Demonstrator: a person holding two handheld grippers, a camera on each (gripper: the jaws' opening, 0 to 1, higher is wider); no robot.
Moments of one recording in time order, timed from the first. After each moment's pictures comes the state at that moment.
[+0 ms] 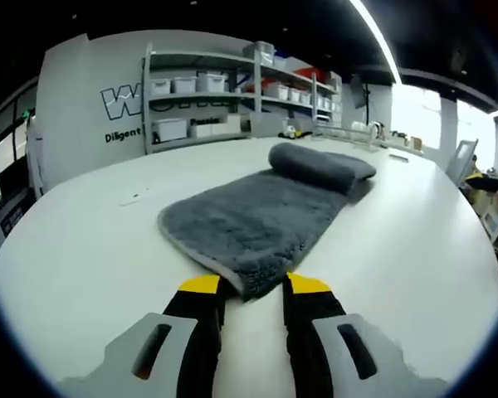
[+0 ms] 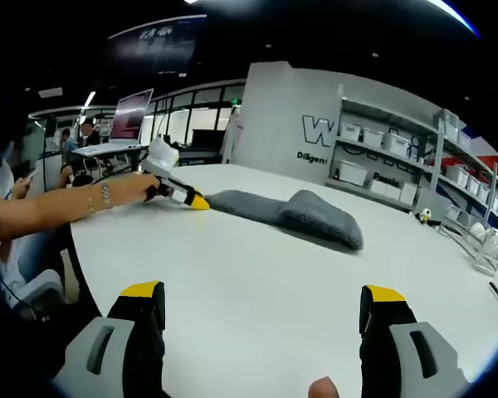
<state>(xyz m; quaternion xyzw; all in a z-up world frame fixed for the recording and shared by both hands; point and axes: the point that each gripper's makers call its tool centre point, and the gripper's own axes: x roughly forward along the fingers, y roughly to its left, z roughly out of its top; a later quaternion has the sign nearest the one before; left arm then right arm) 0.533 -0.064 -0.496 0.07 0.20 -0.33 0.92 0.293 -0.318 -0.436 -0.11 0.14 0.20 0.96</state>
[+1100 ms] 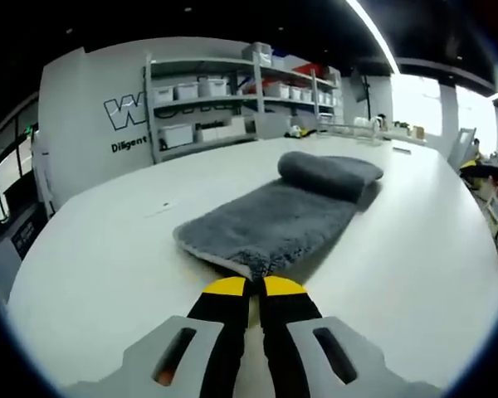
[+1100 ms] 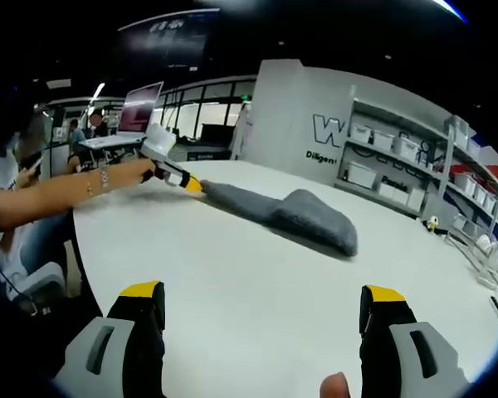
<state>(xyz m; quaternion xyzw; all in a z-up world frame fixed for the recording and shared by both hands) 0.527 -0.005 -0.469 0.11 0.19 -0.31 0.93 0.297 -0.294 -0.431 -0.13 0.14 0.23 0.95</state>
